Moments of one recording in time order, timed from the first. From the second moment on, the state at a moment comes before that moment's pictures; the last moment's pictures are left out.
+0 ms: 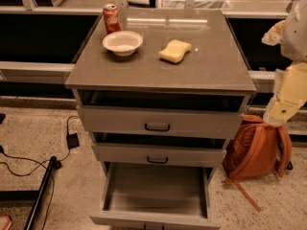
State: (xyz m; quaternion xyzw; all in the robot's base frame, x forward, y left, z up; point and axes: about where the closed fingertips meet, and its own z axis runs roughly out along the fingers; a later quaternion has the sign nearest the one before) arm 0.438 -0.216 0.978 -0.60 0.78 -0.04 0.16
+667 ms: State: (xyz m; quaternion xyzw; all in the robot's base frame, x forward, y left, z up) arm 0.445 -0.214 0.978 -0.60 0.78 -0.03 0.18
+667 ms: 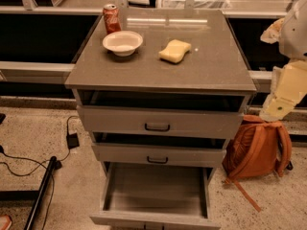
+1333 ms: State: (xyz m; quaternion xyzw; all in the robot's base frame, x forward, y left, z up) arm 0.577 -0.194 0.969 -0.55 0.80 0.01 0.26
